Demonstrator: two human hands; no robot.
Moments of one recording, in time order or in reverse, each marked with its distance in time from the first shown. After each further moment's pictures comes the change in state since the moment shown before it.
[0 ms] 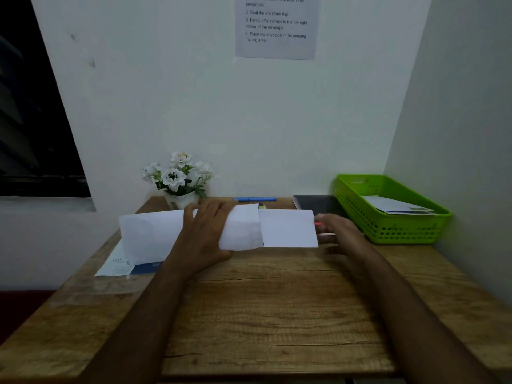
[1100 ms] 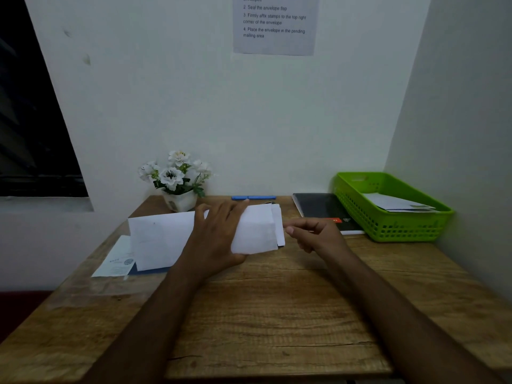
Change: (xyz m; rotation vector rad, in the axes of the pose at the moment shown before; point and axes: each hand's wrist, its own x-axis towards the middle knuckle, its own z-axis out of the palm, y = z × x) left_hand 0.004 0.023 0.000 0.023 -0.008 0.035; right_hand -0.016 -0.001 0.036 -0.096 -0.111 -0.263
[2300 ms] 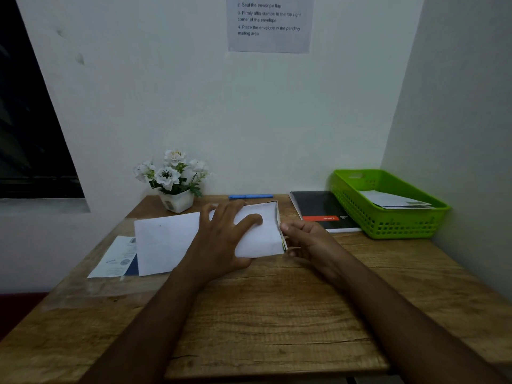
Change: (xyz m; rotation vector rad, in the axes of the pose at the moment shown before) left_hand 0.000 0.012 0.002 0.012 0.030 0.092; right_hand 0.006 0.012 0.005 0.313 -0.224 0.196
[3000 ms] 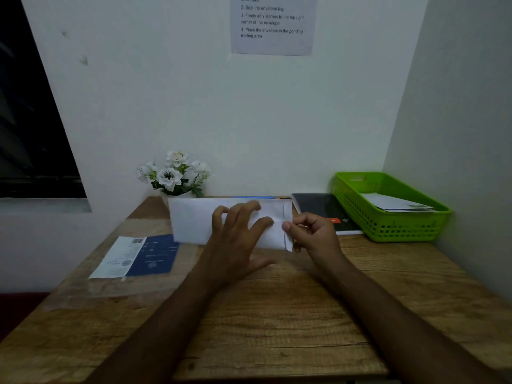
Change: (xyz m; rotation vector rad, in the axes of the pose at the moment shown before) left_hand 0.005 0.024 0.001 0.054 0.181 0.052; right_hand -0.002 0.001 0.008 -0.097 0.247 -0.393
